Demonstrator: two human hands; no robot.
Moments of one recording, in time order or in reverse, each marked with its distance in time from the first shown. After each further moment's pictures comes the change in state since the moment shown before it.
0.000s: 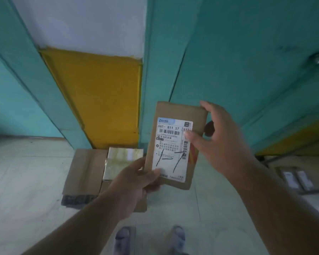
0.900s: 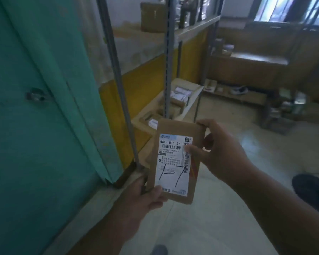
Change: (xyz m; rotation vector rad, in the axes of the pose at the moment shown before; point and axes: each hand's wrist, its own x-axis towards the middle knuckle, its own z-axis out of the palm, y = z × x) left_hand 0.058 -0.142 0.674 0.612 -0.878 -0.038; right_hand -0.277 0.474 -0.427 0.031 0.665 0.751
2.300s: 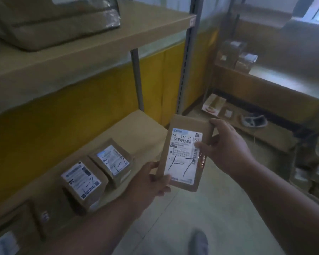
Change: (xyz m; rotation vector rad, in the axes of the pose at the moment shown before) left_hand 0.794 0.212 0.338 0.053 0.175 -0.035; right_hand 0.776 0.460 -0.200 -0.123 -0.116 0.021
